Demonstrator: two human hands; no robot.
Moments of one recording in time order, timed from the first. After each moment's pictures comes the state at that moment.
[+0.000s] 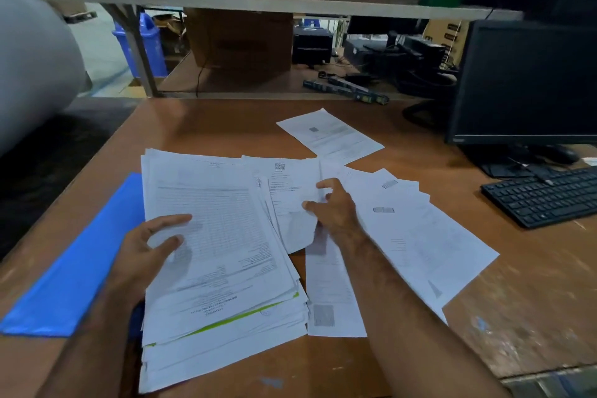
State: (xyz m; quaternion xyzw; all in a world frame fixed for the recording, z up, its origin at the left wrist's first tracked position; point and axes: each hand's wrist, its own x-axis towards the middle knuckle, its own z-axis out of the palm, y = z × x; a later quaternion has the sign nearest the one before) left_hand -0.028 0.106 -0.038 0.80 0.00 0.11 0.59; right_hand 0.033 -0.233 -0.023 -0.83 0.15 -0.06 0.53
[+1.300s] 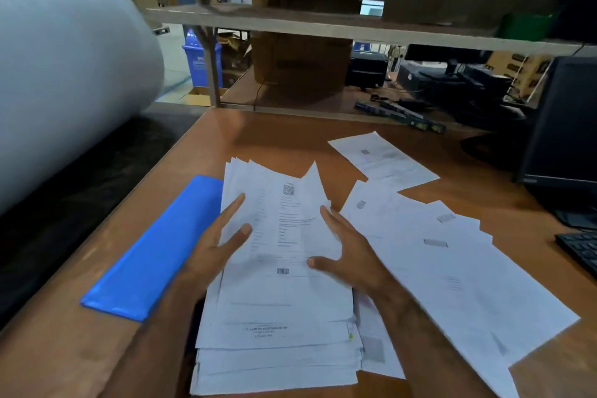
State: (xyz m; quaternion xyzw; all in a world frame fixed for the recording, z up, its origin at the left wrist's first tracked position) left_hand -0.040 0.087 -0.006 0.79 -0.05 0.05 0.61; right_hand -0.007 -0.189 -0.021 -0.90 -0.17 -0.01 0.39
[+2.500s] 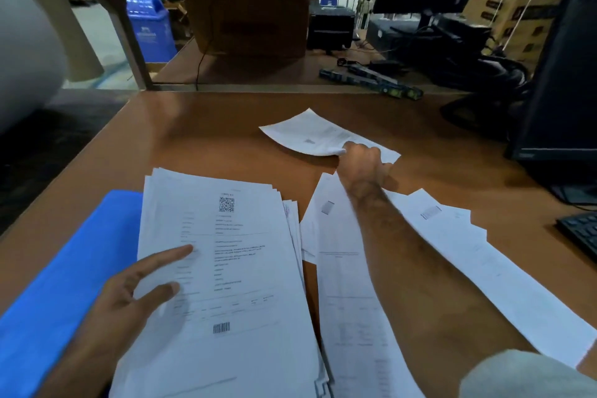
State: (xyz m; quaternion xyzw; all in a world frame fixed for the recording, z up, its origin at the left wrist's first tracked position) left_hand -0.006 0.080 -0.022 0.80 0.03 0.02 0.59; right_hand 0.213 -0.265 -0.011 -0.97 0.16 -0.15 0.06
